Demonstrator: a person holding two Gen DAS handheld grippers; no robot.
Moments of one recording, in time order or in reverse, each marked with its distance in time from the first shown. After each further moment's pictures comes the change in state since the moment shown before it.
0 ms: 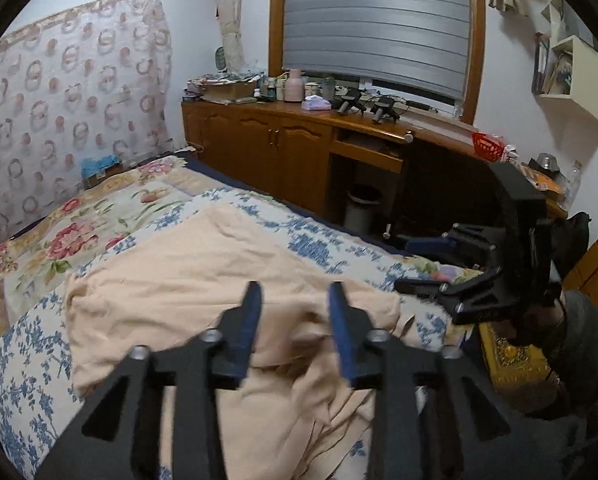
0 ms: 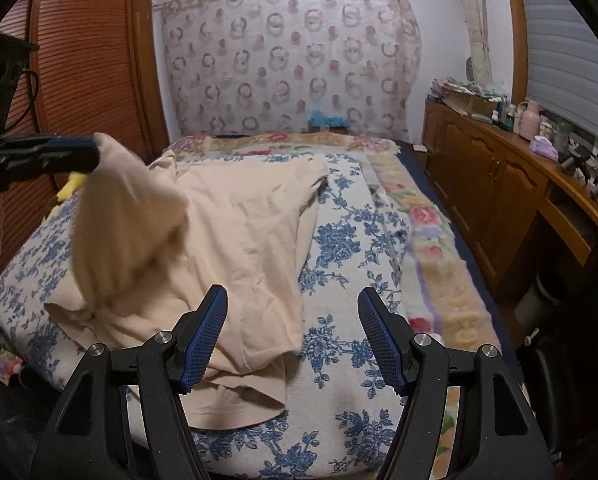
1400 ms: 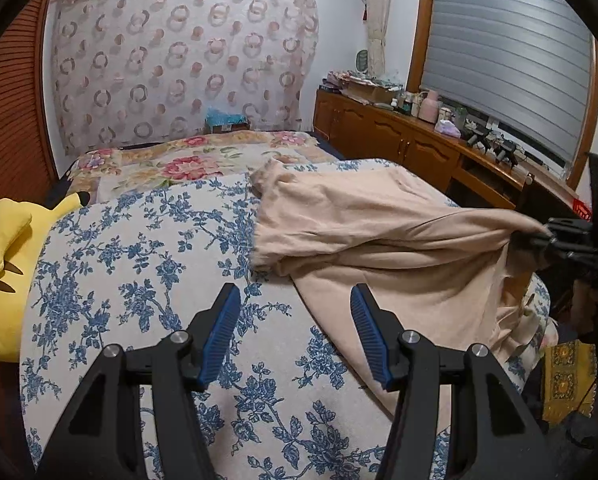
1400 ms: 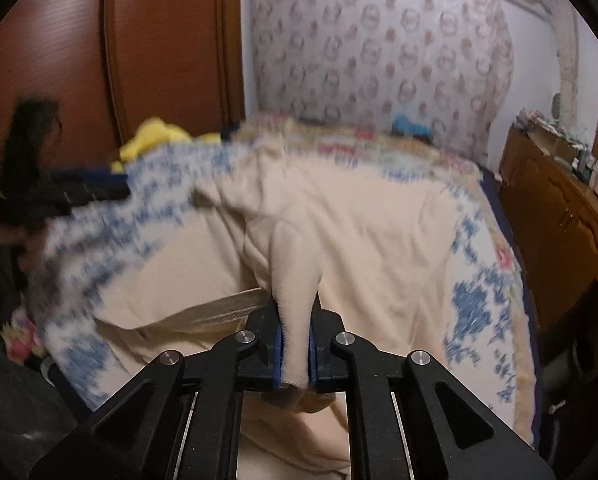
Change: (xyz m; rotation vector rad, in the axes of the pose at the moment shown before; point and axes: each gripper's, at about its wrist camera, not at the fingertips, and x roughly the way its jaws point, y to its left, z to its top) left arm -0.057 0.118 -0.118 -0.332 -0.049 0.324; right arm 0.035 0.089 0.044 -0.202 0.005 0.226
